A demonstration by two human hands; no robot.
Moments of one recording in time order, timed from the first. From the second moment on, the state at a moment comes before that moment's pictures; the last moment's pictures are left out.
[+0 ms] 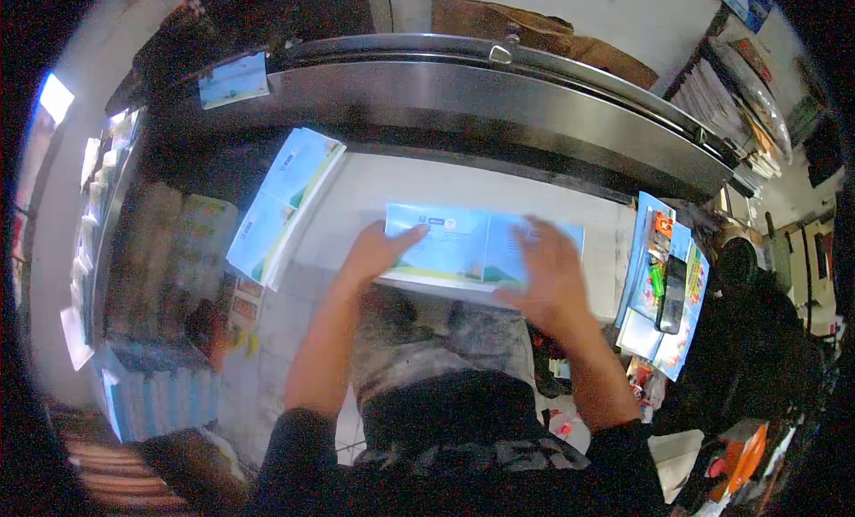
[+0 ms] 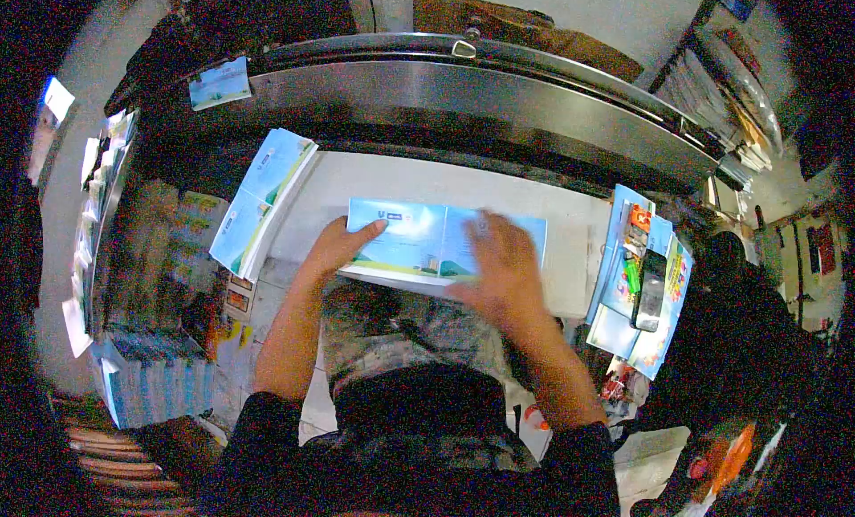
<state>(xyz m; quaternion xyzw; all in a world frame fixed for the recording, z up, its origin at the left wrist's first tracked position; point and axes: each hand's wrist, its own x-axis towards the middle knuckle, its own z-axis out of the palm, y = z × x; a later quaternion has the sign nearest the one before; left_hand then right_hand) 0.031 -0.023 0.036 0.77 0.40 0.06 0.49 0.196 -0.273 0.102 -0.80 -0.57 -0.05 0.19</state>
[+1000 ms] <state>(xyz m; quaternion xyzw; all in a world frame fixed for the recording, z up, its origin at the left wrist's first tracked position) -0.003 -0.023 -0.008 0.72 0.21 0.25 0.62 0.332 -0.109 0.263 -0.75 -0.64 -0.07 0.13</state>
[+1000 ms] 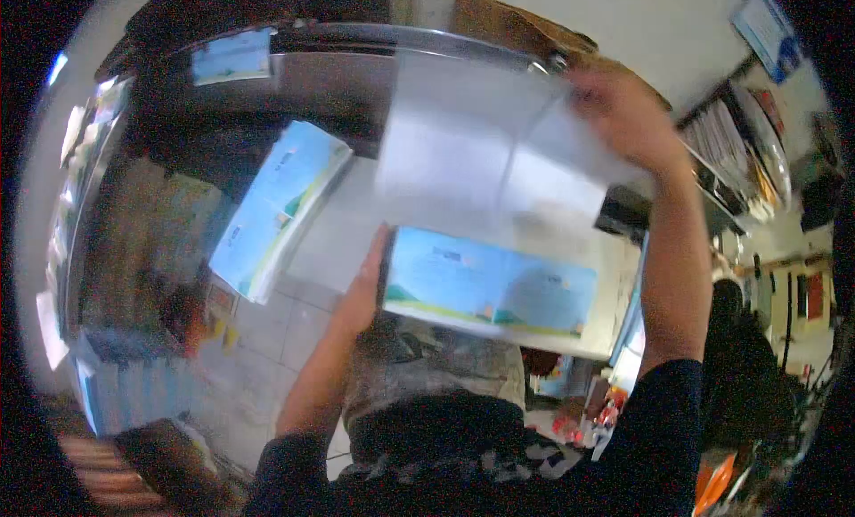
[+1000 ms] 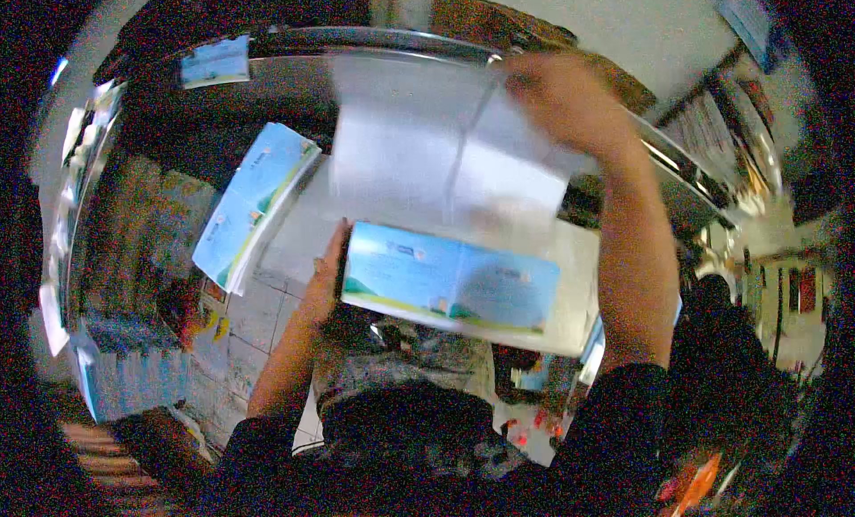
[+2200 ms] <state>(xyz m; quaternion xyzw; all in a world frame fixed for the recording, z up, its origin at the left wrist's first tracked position) 0.019 -0.030 -0.028 0.72 0.20 0.29 0.61 0.224 -0.269 0.133 -0.71 -0.67 0.18 0.10</state>
